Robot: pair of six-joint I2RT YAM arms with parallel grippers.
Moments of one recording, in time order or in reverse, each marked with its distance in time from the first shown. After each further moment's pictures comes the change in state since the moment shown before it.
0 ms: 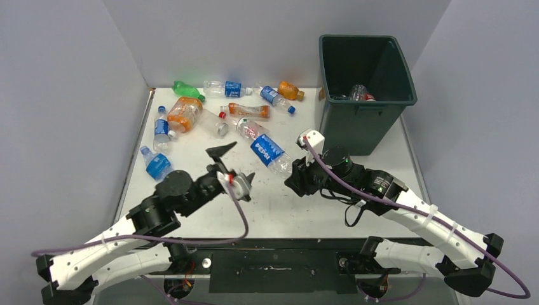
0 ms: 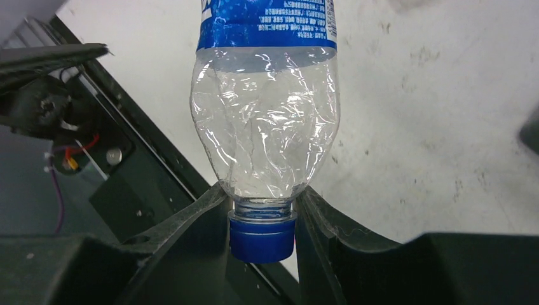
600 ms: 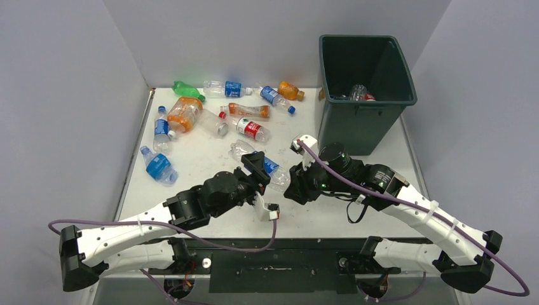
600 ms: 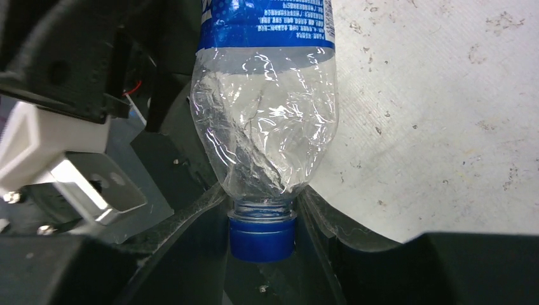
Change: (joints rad) left arm -0.151 0.243 -0.048 -0.077 -0.129 0.843; right arm -0.006 0.054 0.097 -0.210 -0.180 -0.006
